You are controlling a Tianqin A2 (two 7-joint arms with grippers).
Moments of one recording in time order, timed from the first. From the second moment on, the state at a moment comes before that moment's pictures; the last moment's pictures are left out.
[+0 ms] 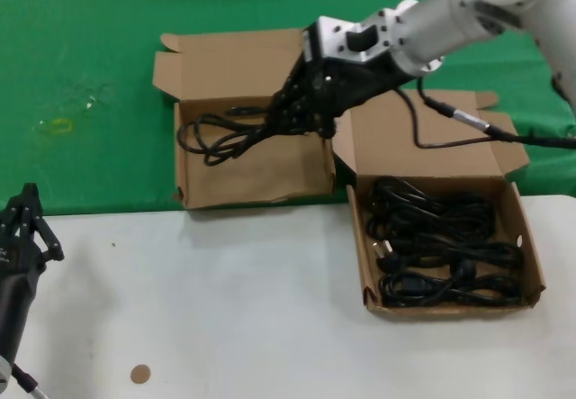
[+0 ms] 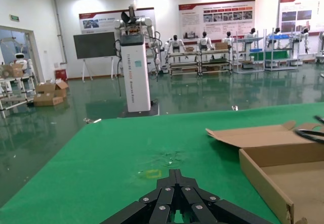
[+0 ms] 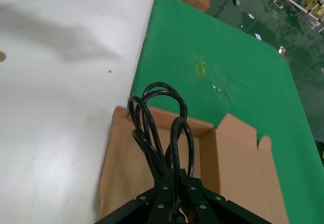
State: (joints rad) left arm 0.00 -0.30 1.60 -1.60 -1.80 0.00 0.00; right arm 1.33 0.27 -2.22 0.76 1.24 -1.17 -0.08
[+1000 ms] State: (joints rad) left arm 0.00 -0.30 1.60 -1.60 -1.80 0.00 0.00; right arm 1.36 0.13 -2.23 0.44 1.23 -0.97 -0.27
